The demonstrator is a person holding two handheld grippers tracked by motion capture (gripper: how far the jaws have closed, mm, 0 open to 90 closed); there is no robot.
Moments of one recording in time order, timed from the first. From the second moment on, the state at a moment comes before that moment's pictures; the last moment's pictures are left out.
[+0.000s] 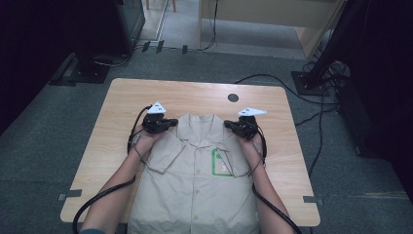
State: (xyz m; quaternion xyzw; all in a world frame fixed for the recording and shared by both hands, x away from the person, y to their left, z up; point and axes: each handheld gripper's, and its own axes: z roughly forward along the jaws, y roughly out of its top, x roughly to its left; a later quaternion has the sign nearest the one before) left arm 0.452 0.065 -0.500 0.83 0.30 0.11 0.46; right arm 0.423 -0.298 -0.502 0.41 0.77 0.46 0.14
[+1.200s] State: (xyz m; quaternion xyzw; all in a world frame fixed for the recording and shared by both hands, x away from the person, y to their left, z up) left arm 0.452 0.076 -0.418 0.78 0.28 0.20 0.52; right arm 0.415 -0.288 -0.412 0.36 0.75 0.50 0.24
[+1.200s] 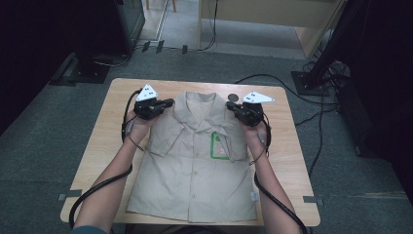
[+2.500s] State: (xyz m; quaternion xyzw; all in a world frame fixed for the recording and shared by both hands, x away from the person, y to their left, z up) left arm 0.435 0.083 -0.399 0.75 0.28 0.22 0.55; right arm 0.403 -0.288 -0.375 0.34 0.75 0.50 0.27
